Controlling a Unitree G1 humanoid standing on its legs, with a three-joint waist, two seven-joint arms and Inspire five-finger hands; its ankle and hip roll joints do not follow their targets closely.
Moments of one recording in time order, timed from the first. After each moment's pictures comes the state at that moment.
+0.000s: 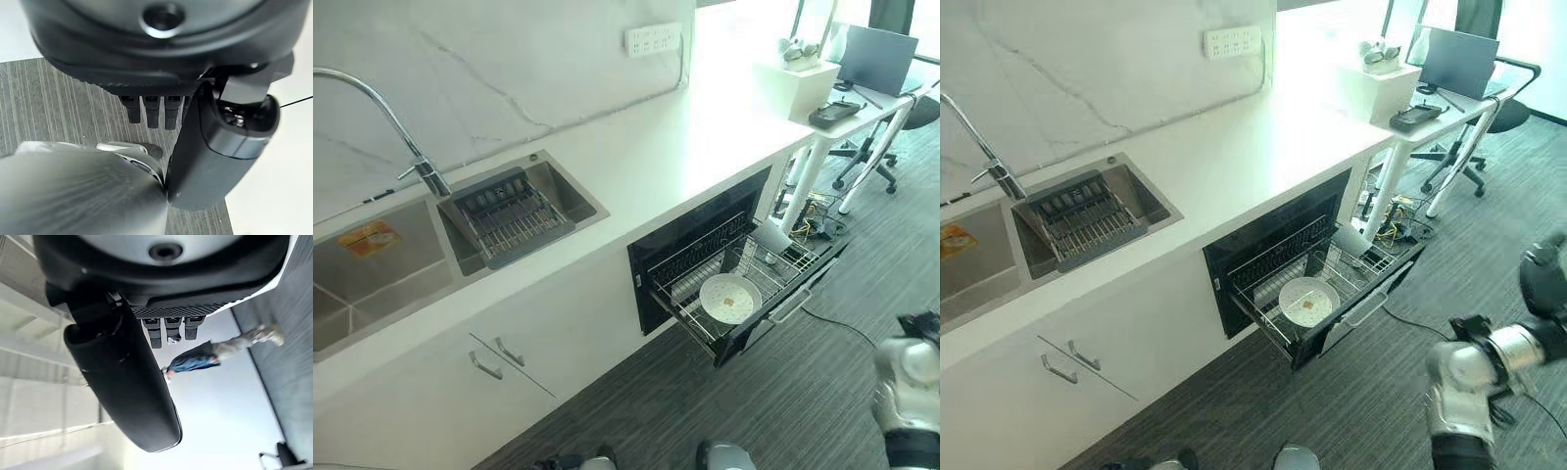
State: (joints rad) left arm 0.02 0.21 0.00 1.09 -0.51 0.26 0.11; right arm -0.03 -0.48 -0.35 0.24 0.46 -0.49 -0.97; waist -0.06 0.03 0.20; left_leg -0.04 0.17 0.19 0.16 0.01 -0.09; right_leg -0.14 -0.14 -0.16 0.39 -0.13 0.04
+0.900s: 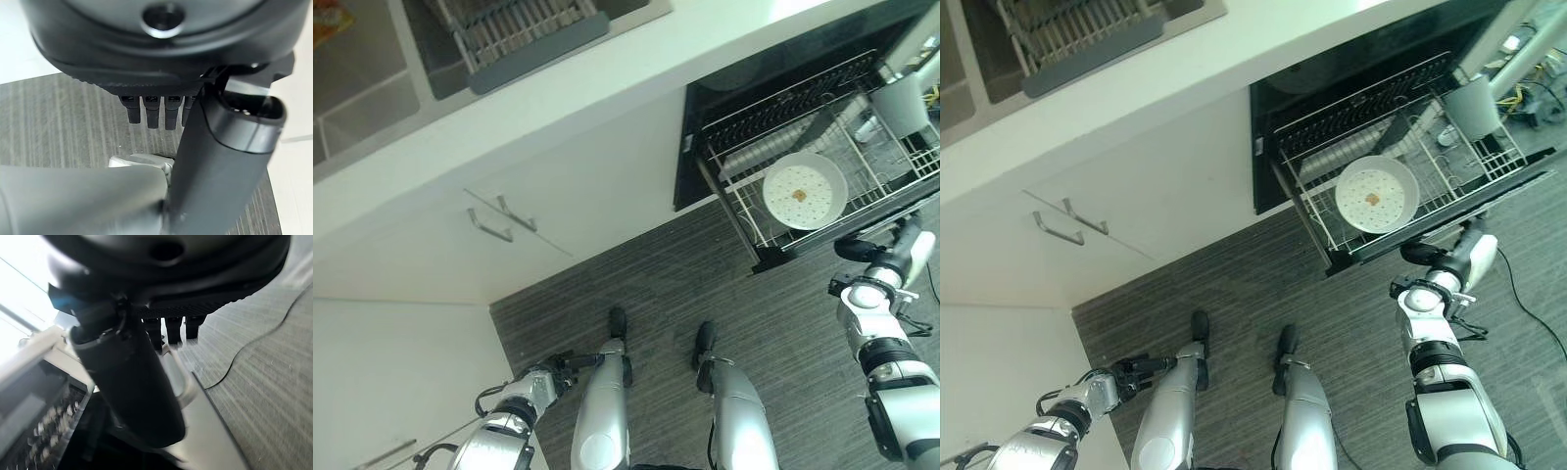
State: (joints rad) left arm -0.42 0.30 -0.15 1.12 -0.62 0.30 0.10; right arm -0.65 -0.64 0.15 0.99 0.31 -0.16 -0.64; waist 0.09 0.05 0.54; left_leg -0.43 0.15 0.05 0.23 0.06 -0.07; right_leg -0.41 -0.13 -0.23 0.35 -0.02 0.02
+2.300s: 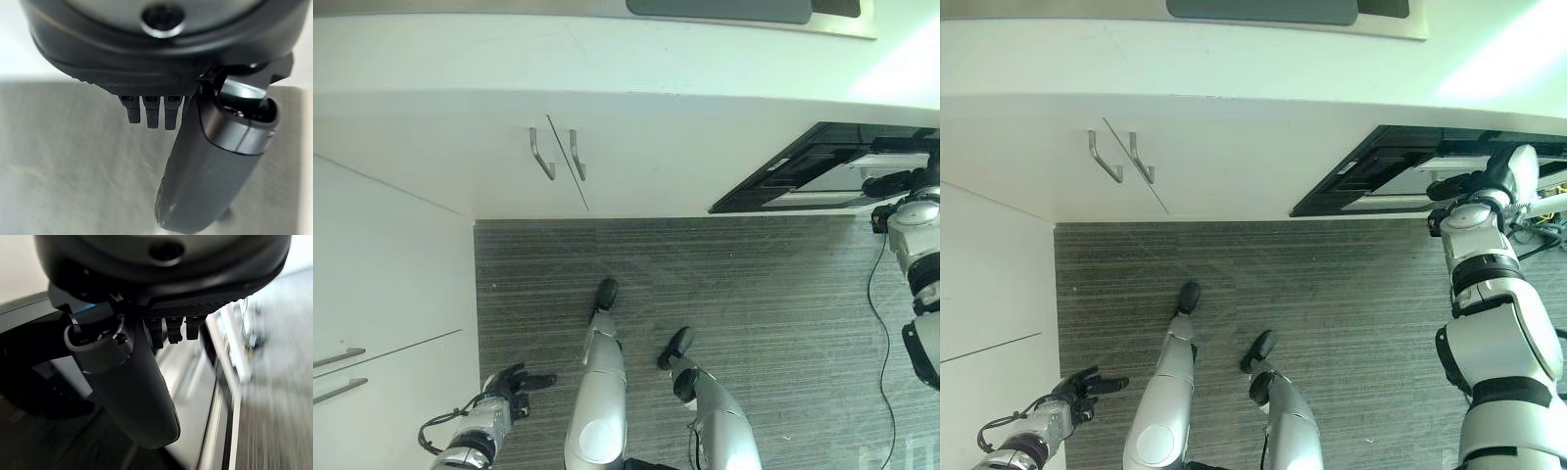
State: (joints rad) left arm -0.22 0.44 -0.15 0.92 -0.55 0.12 0.07; right arm -0.91 -0.73 0.38 1.04 0.33 0.01 -0.34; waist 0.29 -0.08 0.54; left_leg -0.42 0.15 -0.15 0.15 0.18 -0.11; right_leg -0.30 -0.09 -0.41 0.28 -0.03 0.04
